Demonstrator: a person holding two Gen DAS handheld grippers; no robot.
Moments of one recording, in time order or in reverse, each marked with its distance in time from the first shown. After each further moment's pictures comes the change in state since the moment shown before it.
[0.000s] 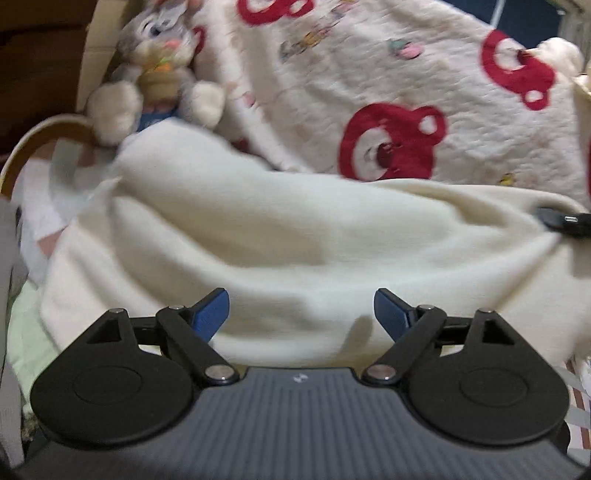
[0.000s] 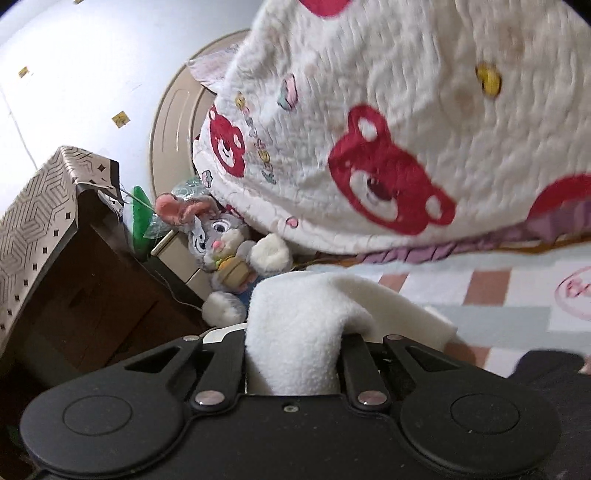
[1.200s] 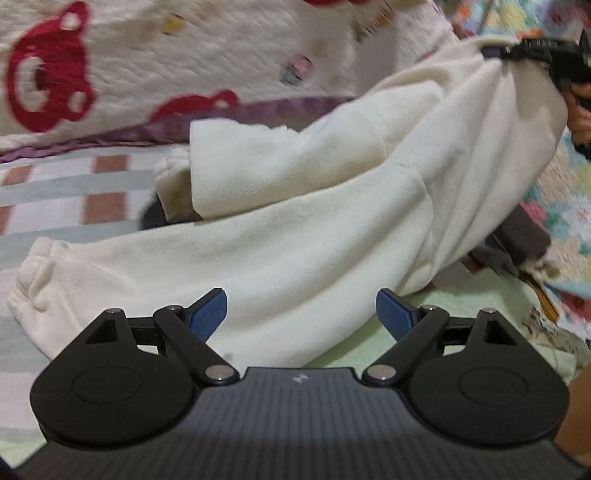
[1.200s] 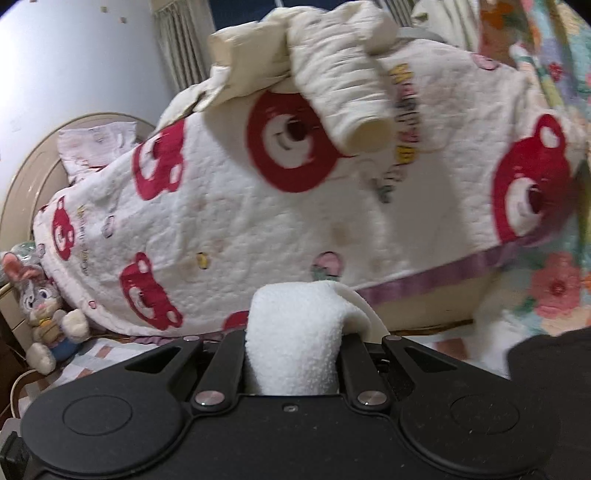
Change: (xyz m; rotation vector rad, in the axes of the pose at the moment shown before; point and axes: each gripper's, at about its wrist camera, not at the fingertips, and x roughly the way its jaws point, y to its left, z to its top) left arm -0.018 -0.206 -0.094 0.578 0.390 -0.698; right arm -0.372 0.008 0.019 -0.130 -0.279 -0.727
